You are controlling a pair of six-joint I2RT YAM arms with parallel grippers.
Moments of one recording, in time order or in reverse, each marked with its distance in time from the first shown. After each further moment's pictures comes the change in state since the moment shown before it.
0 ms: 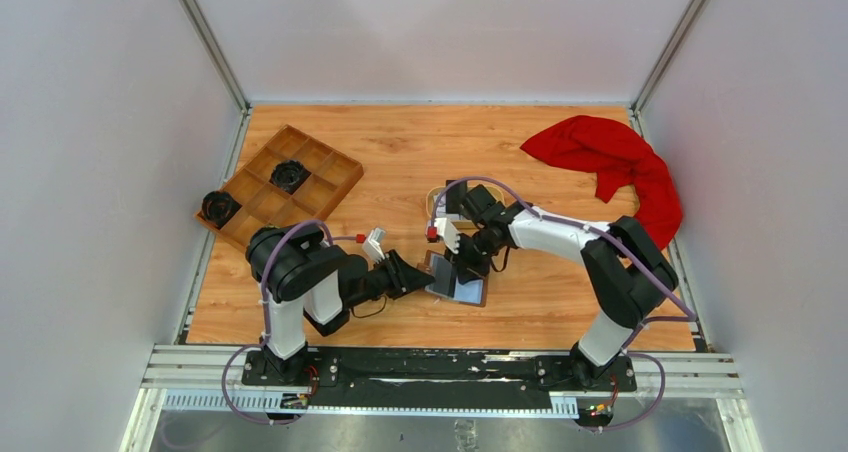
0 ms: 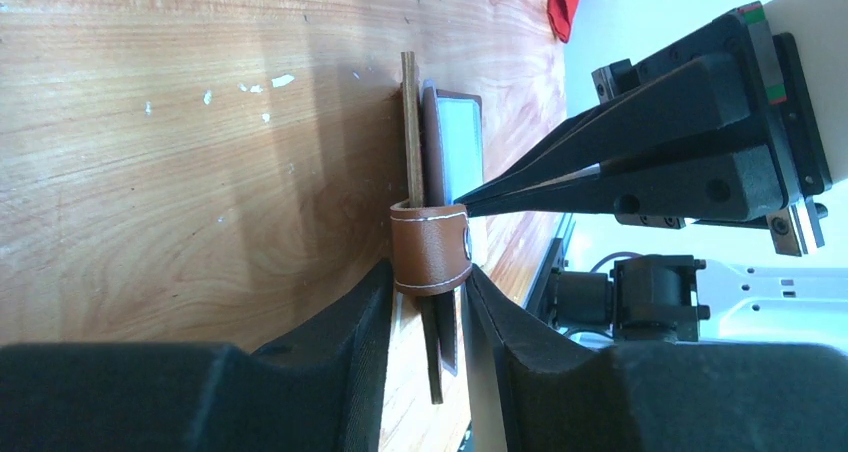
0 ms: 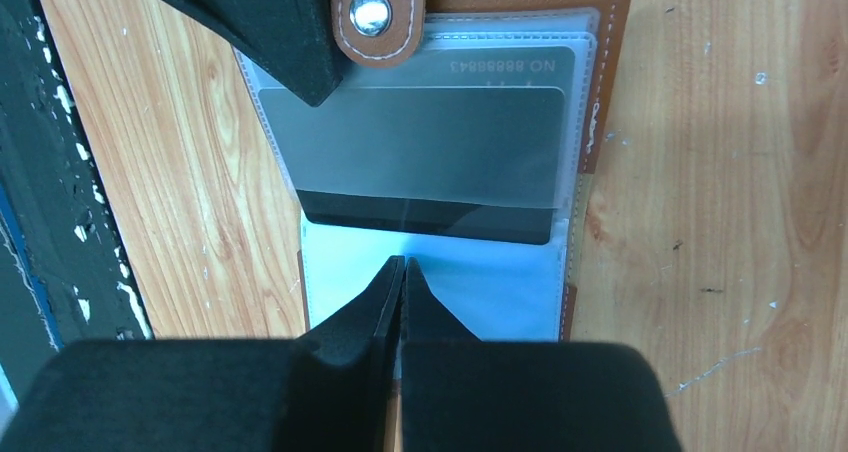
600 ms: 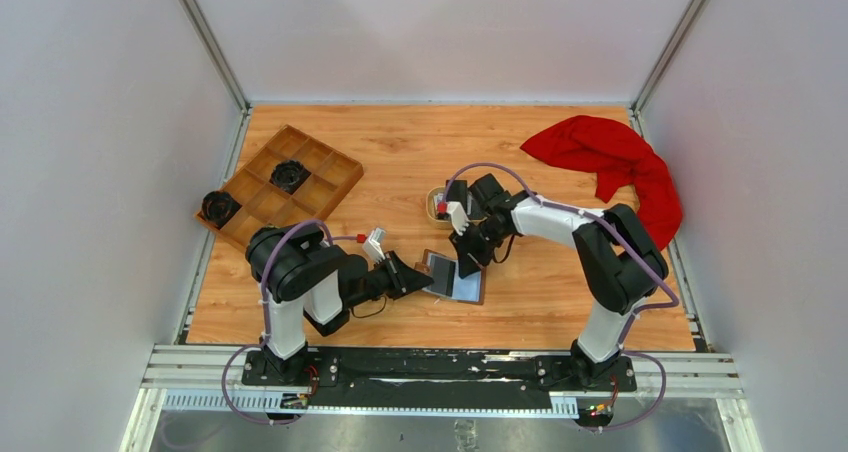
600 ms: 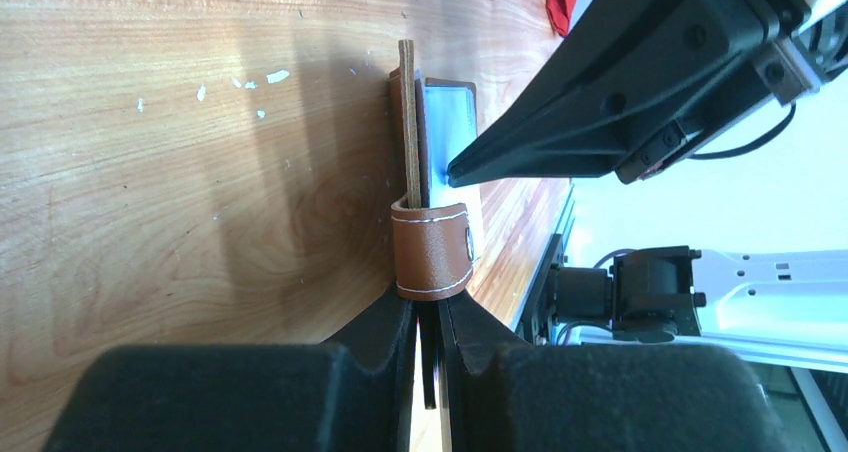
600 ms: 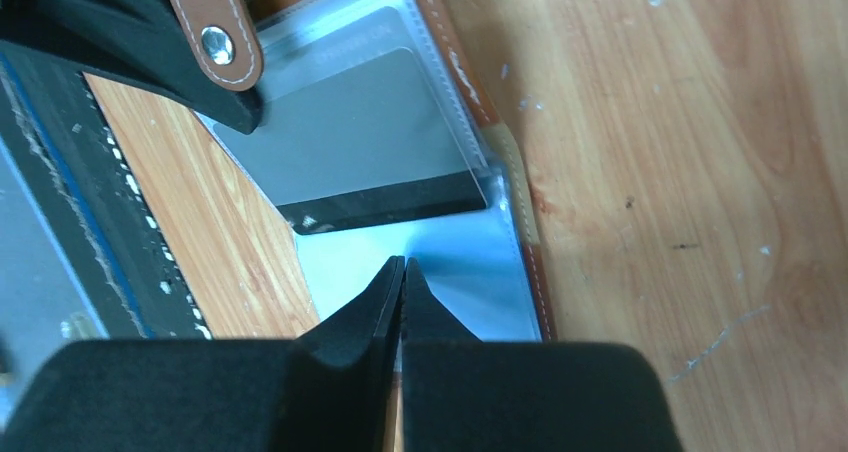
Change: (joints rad) left arm 0.003 0.000 0.000 0.000 0.015 0.006; right arm -0.084 0.087 0.061 -0.001 -0.070 0.233
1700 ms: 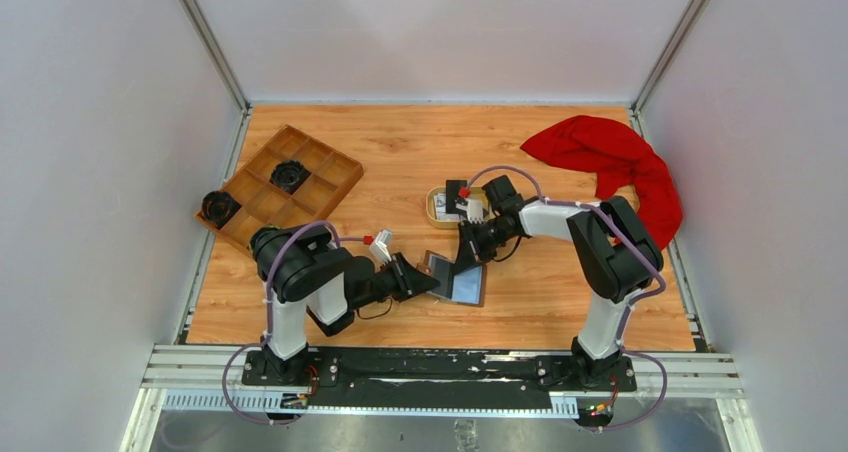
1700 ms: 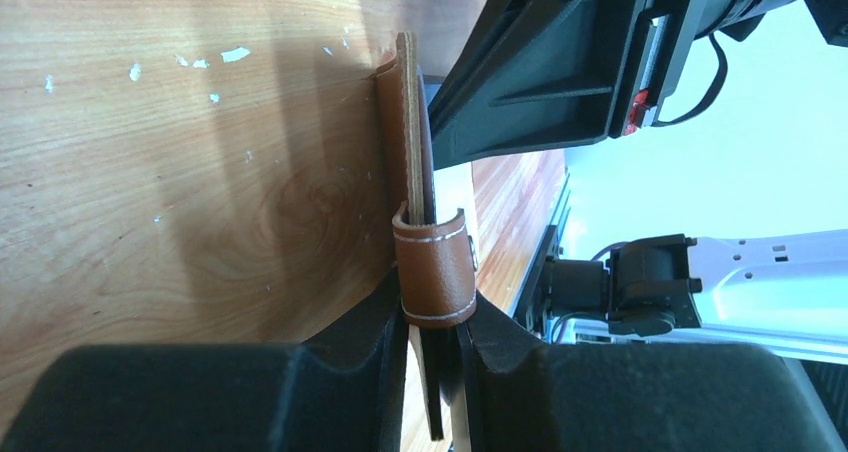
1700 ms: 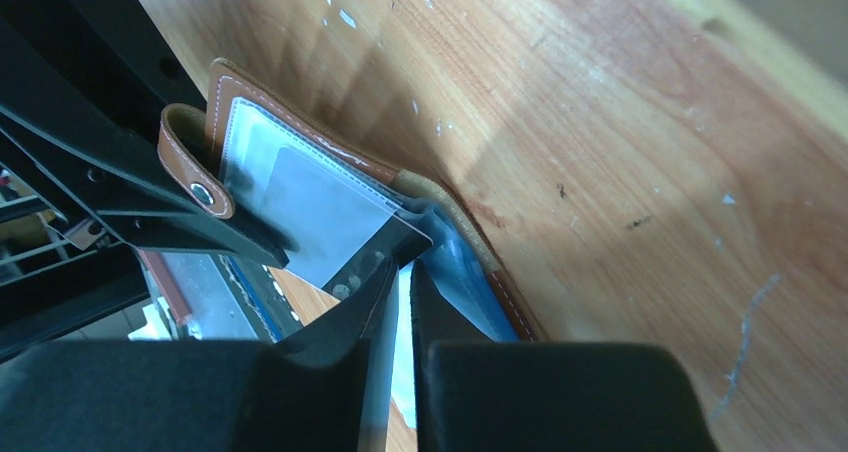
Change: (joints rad) left arm -0.055 0.024 0.026 0.000 -0.029 -0.024; right arm -0.115 0.064 -0.082 0.230 -0.153 0.535
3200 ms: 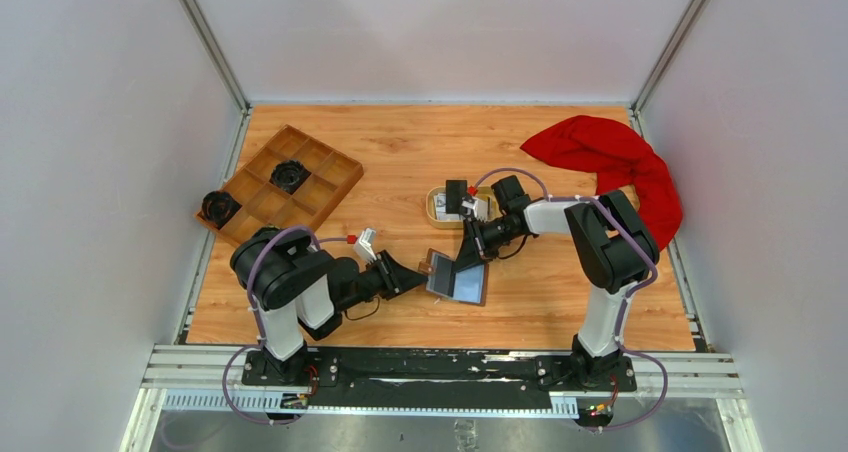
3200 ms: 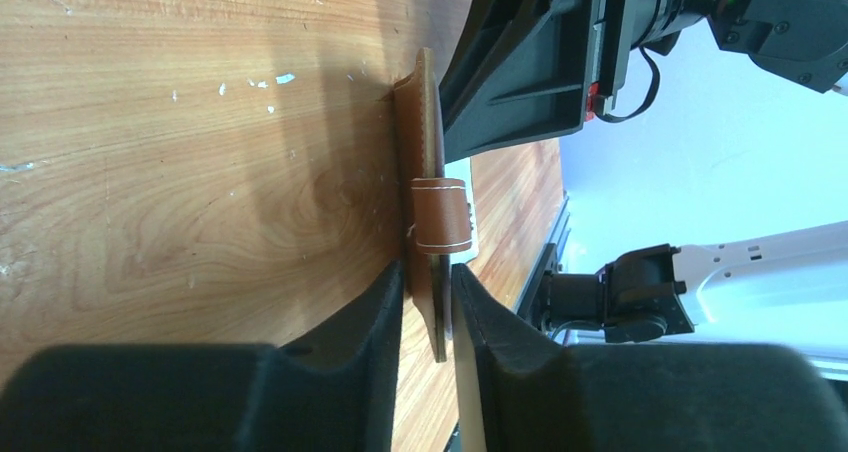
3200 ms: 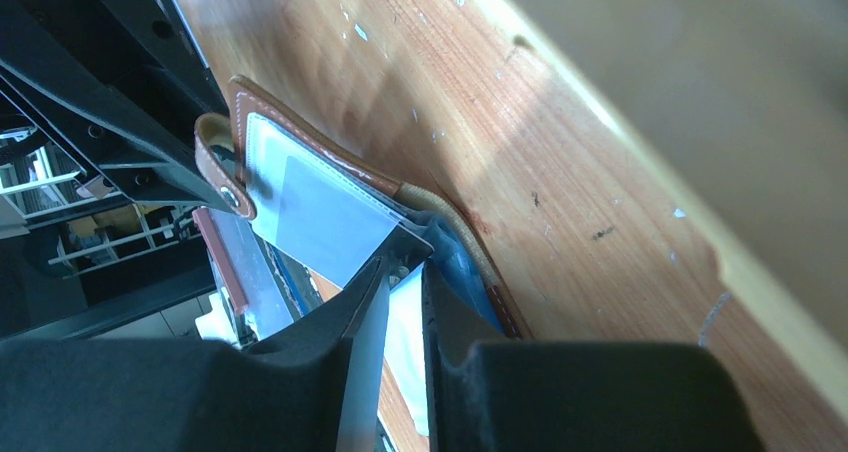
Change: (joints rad) left arm 0.077 -0.109 -0.090 0.000 -0.005 0.032; right arm -0.068 0.061 -0.016 0.078 -0.157 0.039
